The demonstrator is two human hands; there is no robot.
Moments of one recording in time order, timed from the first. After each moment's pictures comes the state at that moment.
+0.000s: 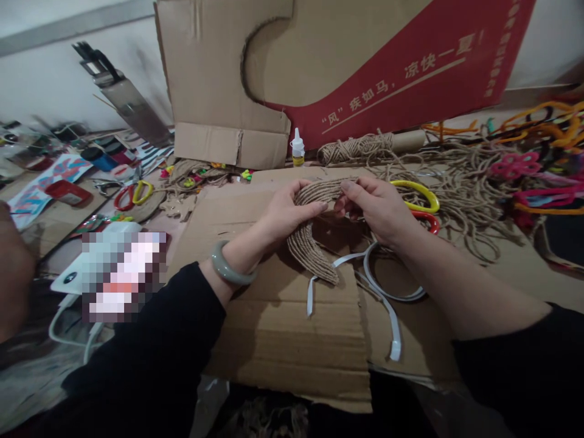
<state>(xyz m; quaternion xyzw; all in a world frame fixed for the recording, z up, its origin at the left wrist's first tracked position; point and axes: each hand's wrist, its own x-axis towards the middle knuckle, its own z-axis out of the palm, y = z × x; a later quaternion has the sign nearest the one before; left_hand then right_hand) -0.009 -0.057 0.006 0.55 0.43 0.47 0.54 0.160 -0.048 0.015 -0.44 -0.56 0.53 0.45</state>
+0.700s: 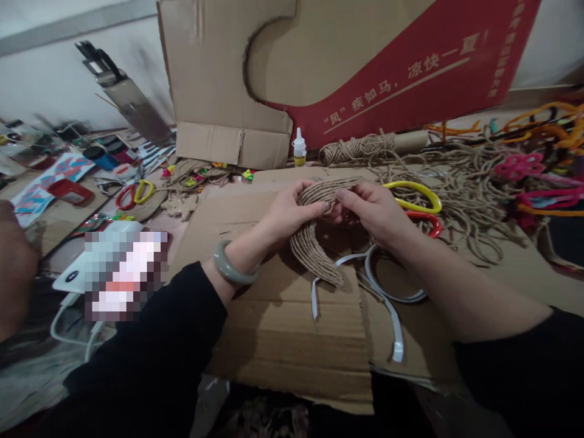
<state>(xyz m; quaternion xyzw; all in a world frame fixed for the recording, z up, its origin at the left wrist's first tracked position) -0.006 -0.059 0.008 0.53 0.41 0.47 0.57 0.158 -0.049 0.011 -0.42 -0.59 0.53 0.43</state>
